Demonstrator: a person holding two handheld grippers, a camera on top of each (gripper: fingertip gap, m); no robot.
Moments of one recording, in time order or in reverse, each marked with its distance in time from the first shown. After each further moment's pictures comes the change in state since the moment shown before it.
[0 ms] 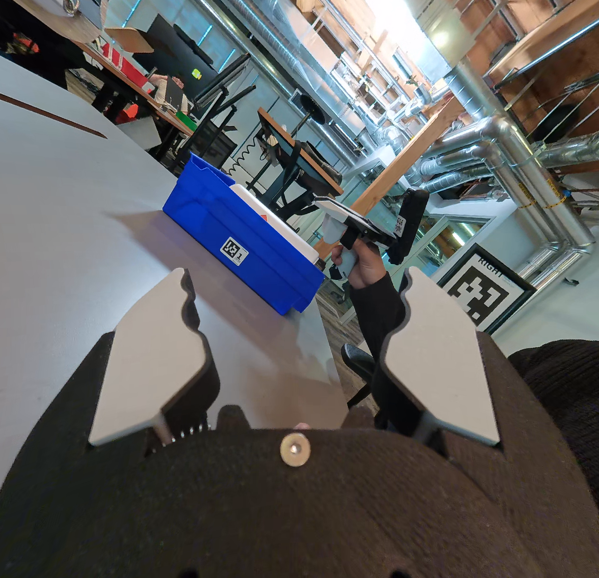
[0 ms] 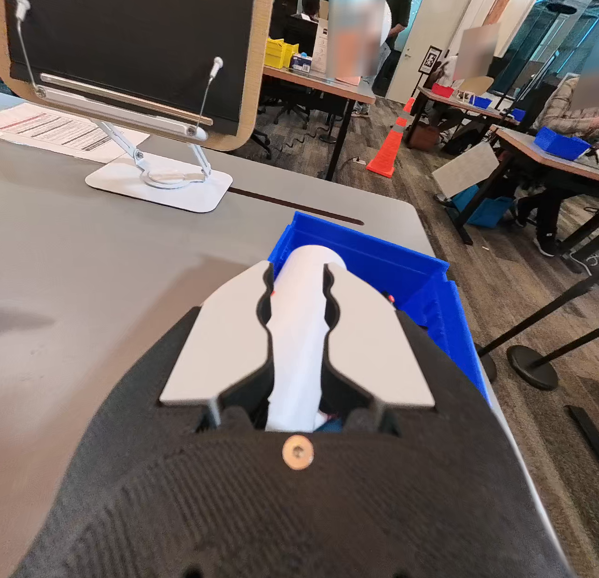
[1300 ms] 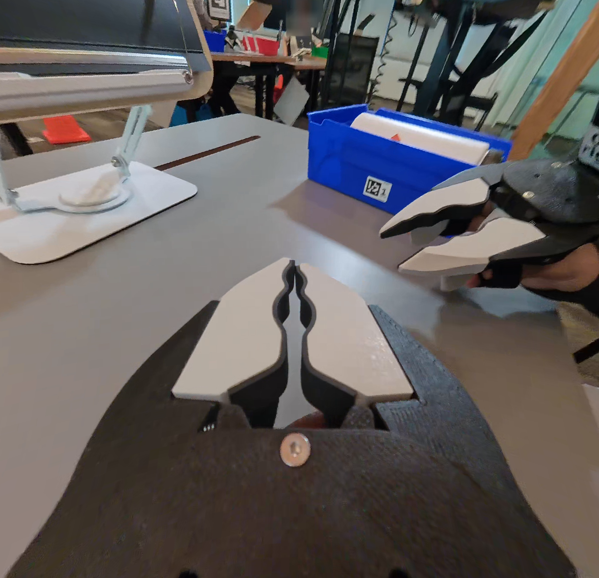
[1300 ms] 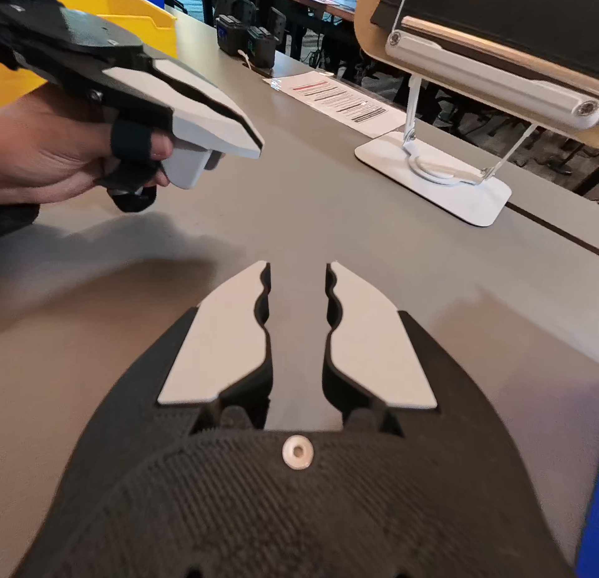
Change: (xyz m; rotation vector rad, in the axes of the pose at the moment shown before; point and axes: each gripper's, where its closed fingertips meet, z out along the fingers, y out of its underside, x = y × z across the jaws) left arm -0.040 -0.008 -0.034 -0.267 -0.471 0.638; right arm -0.262 0.046 0.023 0.003 -0.618 -0.121
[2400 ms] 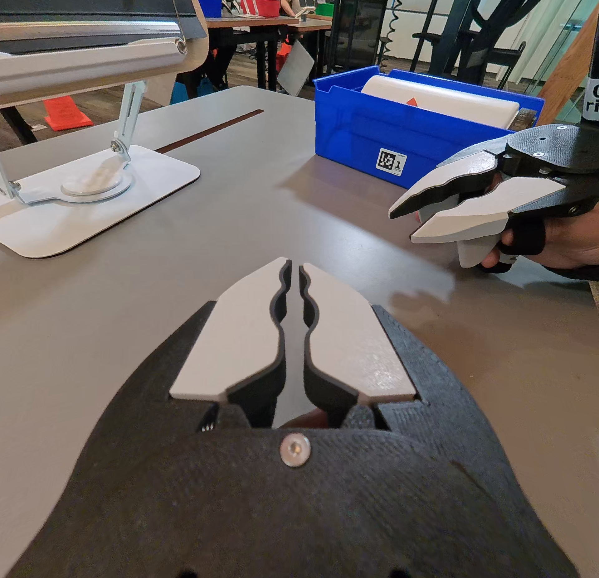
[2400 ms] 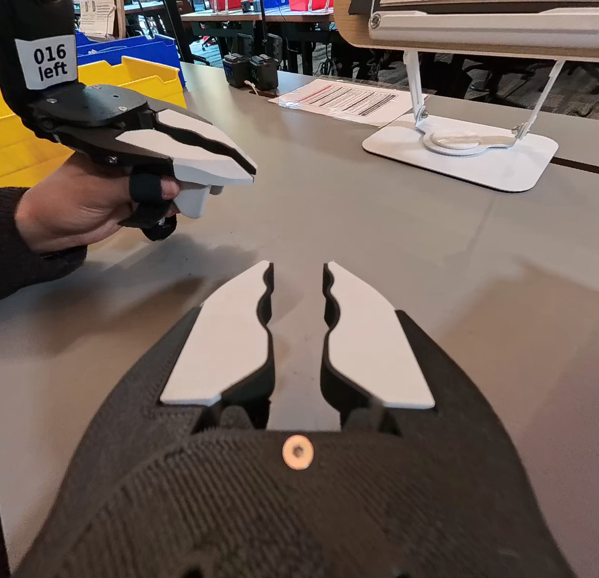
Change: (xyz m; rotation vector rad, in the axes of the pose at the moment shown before) left arm -0.006 0.012 0.005 -0.080 -0.016 0.047; right arm 0.010 0.003 0.001 0.039 -0.079 0.222
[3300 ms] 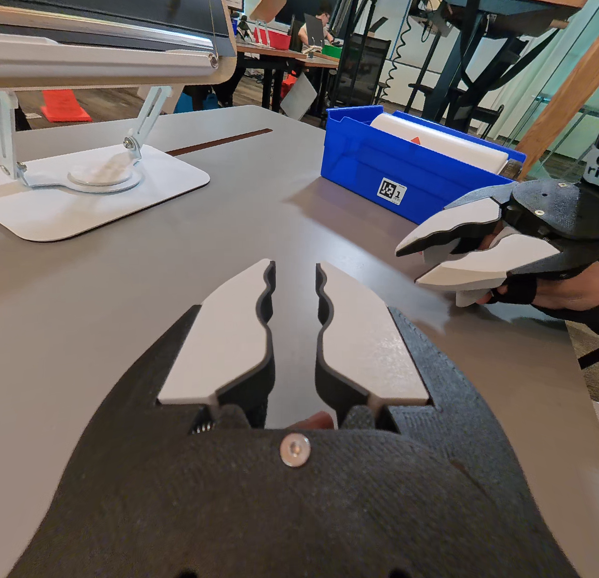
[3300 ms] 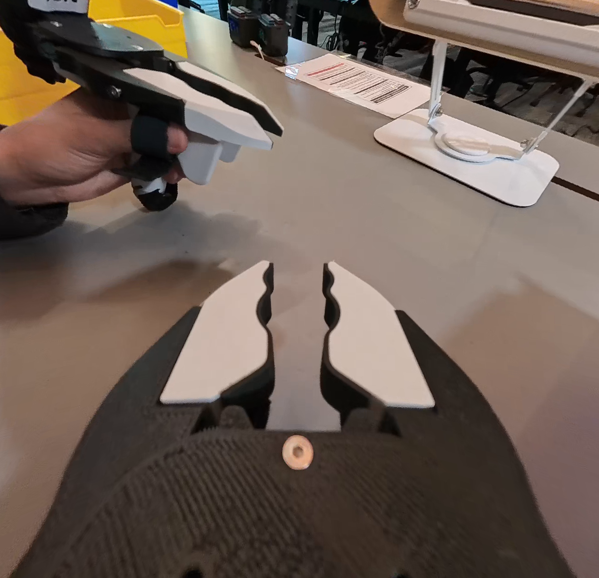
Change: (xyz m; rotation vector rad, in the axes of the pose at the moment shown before) left arm -0.013 -0.005 -0.004 0.074 0.006 -0.119; right arm -0.013 0.009 0.008 -0.070 0.018 -0.140
